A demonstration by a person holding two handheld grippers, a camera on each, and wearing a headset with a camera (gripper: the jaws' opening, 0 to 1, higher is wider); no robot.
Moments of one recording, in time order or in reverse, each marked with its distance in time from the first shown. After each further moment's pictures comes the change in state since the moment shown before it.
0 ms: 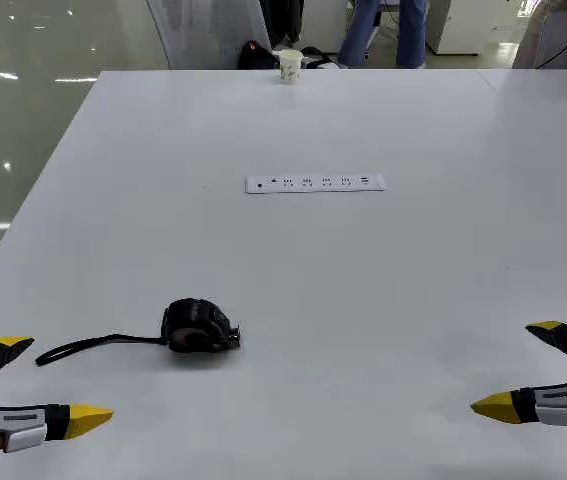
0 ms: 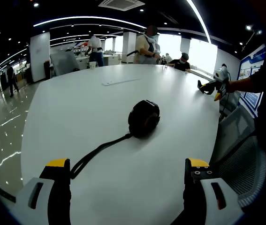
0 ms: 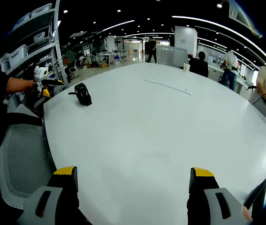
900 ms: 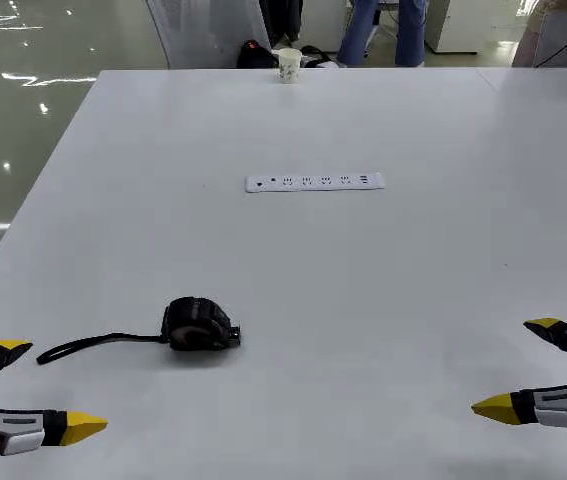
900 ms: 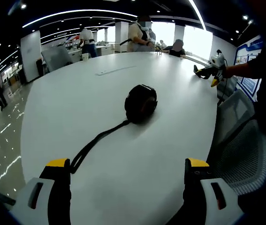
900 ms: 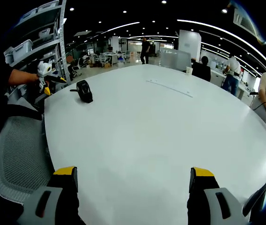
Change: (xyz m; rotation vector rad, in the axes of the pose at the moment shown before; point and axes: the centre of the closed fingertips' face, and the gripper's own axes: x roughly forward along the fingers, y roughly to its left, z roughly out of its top) left arm 0.003 -0.003 -0.021 0.110 0.134 -0.042; right arm 0.009 -0.001 -0.004 -0.053 -0.013 0.005
